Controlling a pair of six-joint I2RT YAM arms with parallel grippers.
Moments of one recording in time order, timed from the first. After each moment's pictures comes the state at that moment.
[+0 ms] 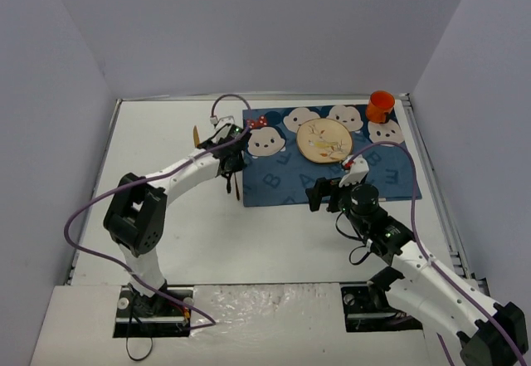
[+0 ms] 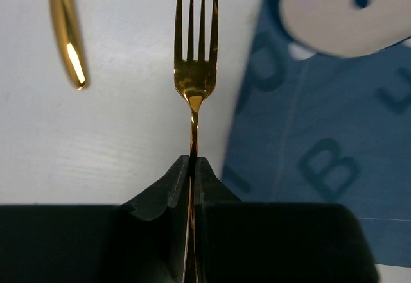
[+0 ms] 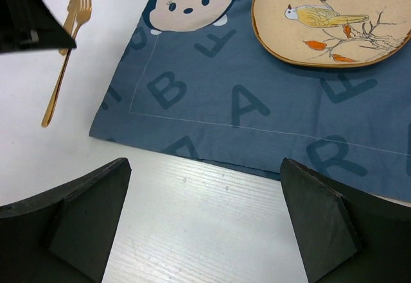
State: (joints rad) left arm -0.58 1.79 1.32 -0.51 -0.38 -0.70; right arm 0.58 0.76 0.44 -0.02 0.16 0.30
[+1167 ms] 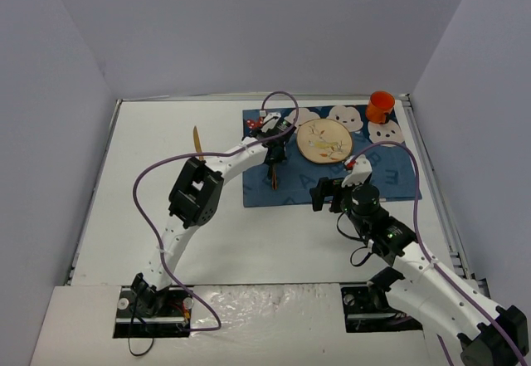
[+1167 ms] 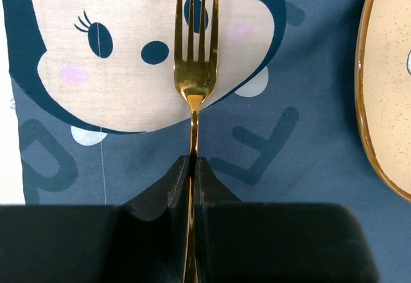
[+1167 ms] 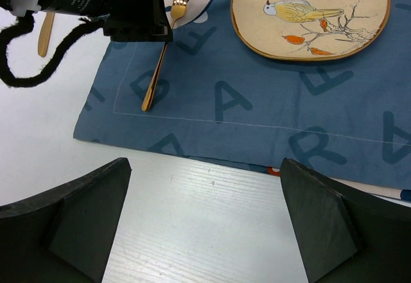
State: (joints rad) left arm -0.70 2.35 1.99 -0.61 -0.34 -0.68; right arm 0.58 0.74 0.46 -0.09 0.21 0.30
